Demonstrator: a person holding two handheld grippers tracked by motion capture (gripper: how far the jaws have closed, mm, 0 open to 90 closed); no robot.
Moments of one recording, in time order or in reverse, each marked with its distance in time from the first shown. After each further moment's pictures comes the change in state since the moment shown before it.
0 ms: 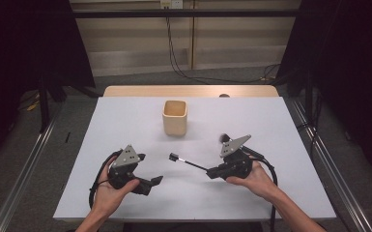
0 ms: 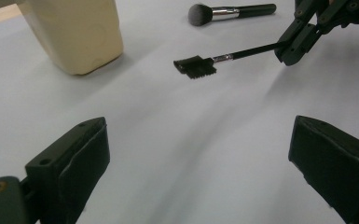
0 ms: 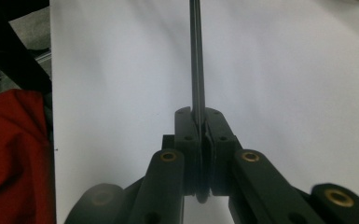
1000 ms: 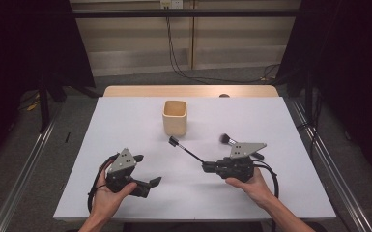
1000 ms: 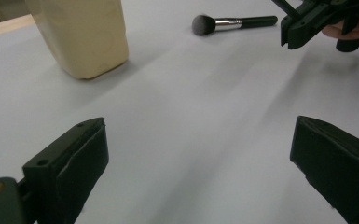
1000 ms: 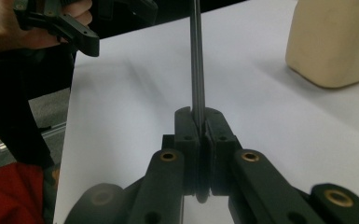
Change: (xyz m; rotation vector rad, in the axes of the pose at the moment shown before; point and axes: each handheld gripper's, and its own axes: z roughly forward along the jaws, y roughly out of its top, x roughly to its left) left arm -0.002 -0.012 -0.001 -0.086 0.010 -0.022; right arm 0.008 -0.013 -0.002 -0.382 -0.015 -0.013
